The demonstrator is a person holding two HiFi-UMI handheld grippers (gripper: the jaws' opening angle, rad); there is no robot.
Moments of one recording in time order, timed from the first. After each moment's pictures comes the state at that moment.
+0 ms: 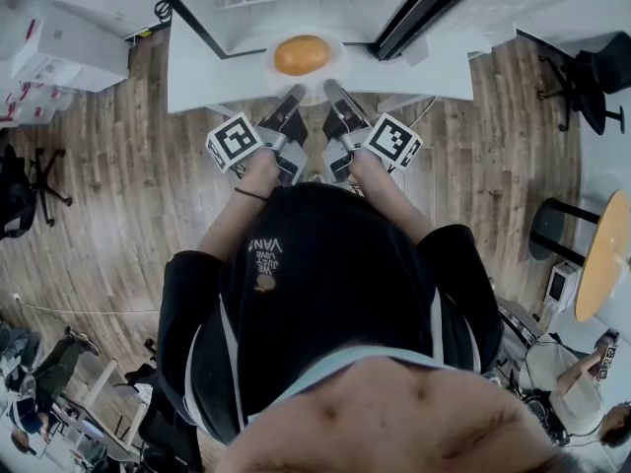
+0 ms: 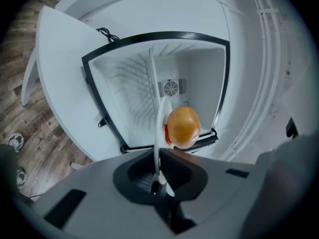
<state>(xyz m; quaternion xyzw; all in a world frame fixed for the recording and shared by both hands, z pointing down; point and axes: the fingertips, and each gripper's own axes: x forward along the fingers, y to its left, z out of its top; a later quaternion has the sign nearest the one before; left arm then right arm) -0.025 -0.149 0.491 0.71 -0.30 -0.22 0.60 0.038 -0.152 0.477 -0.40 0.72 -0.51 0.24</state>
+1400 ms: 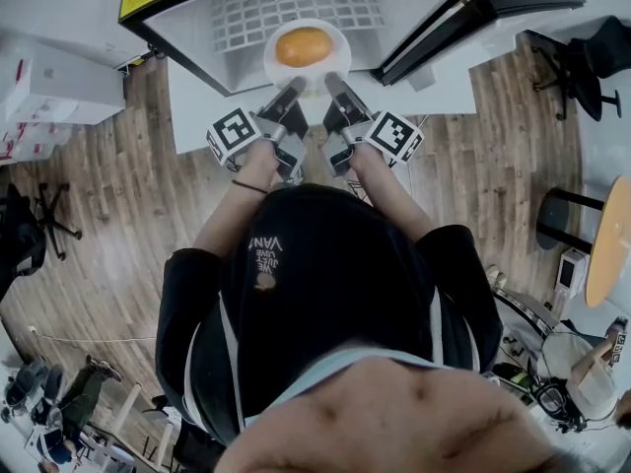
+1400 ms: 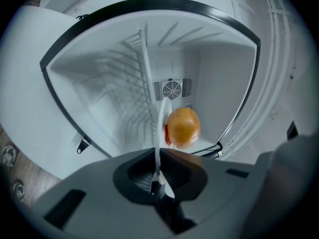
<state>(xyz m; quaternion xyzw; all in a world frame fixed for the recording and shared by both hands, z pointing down) -0.015 -0.184 0.481 0.72 -0.27 -0.20 0.61 0.050 -0.180 0.469 -0.42 0.71 -0.49 0.26</state>
